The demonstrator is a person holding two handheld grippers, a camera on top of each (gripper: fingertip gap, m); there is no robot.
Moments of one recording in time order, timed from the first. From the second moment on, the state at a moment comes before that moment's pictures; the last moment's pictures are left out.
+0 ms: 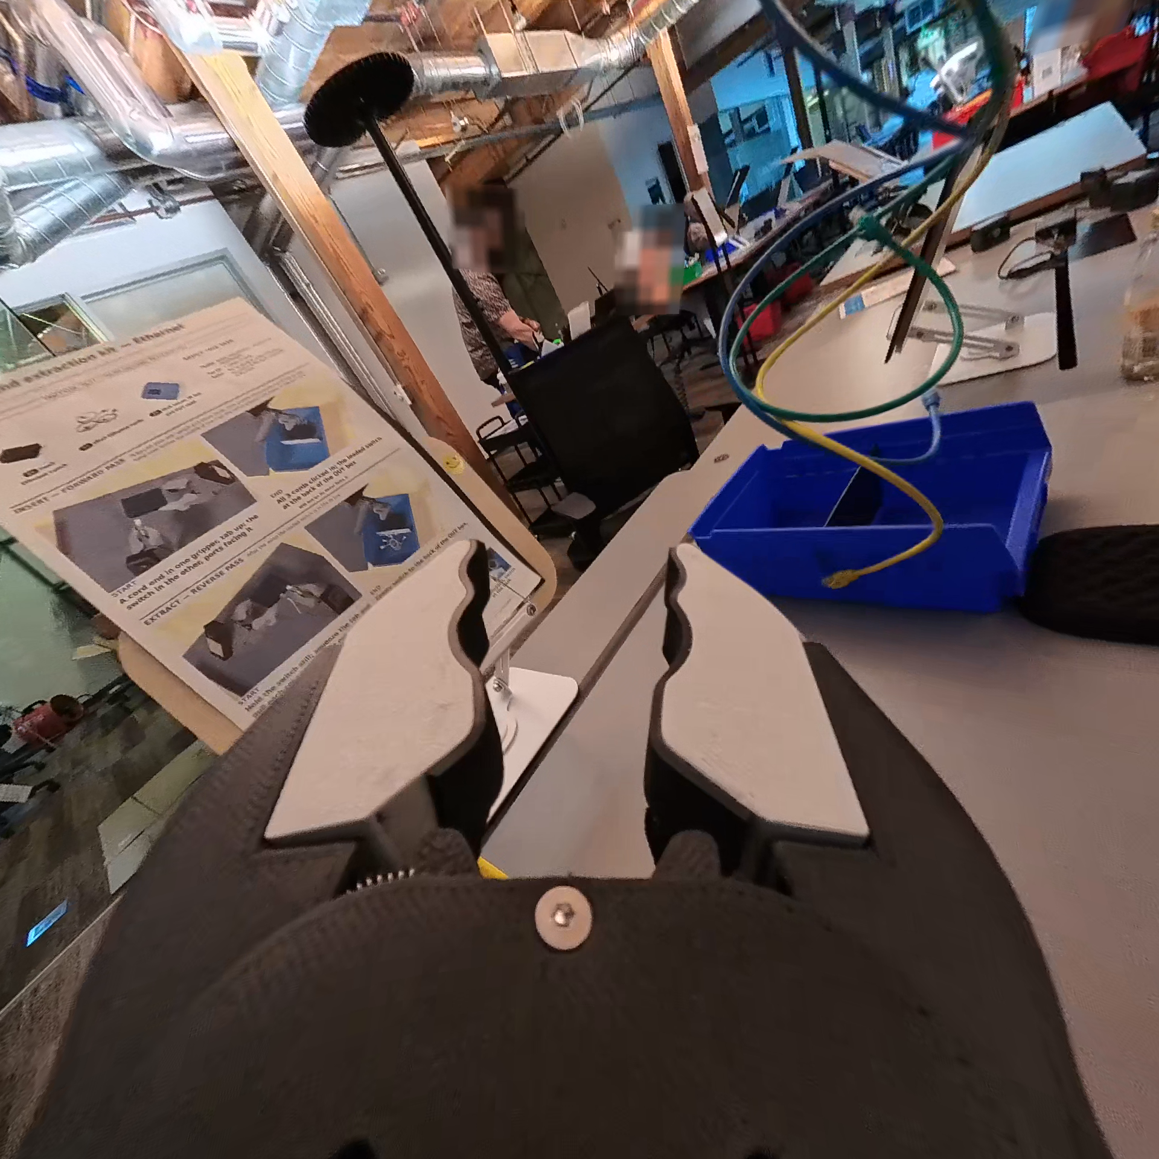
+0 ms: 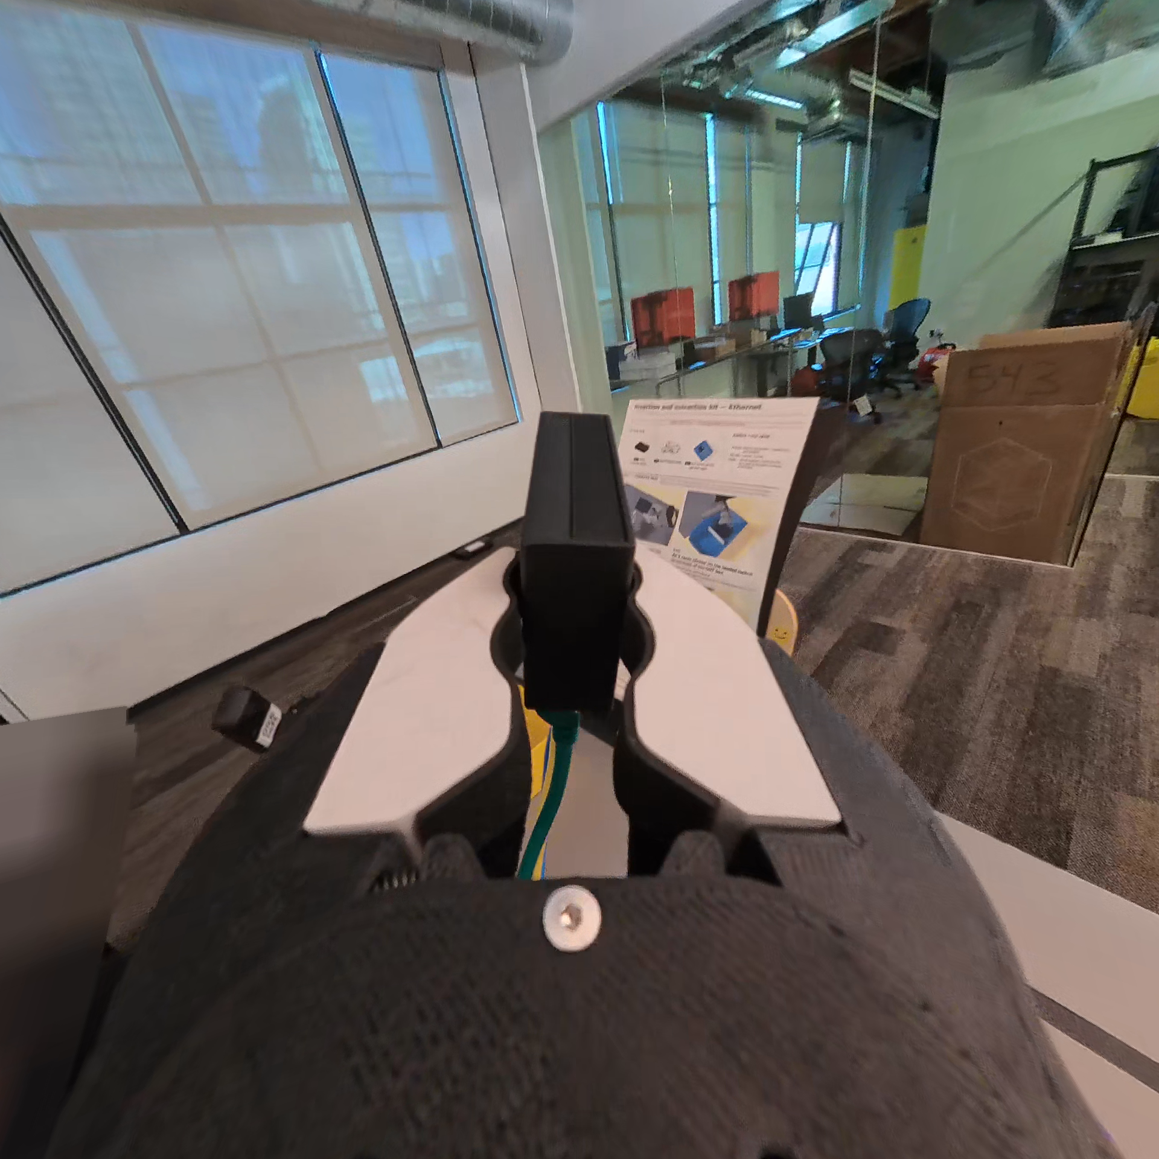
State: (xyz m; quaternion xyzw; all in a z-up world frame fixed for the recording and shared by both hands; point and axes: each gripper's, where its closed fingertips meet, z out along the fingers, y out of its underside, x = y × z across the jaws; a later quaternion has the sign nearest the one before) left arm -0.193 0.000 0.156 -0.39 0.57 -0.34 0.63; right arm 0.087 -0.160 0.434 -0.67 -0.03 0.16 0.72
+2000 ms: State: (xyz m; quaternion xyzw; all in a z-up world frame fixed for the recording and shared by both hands) left arm -0.178 -0.006 0.135 -0.39 0.62 -0.31 0.61; right arm 0.105 -0.147 0.423 -0.70 0.01 0.04 0.71
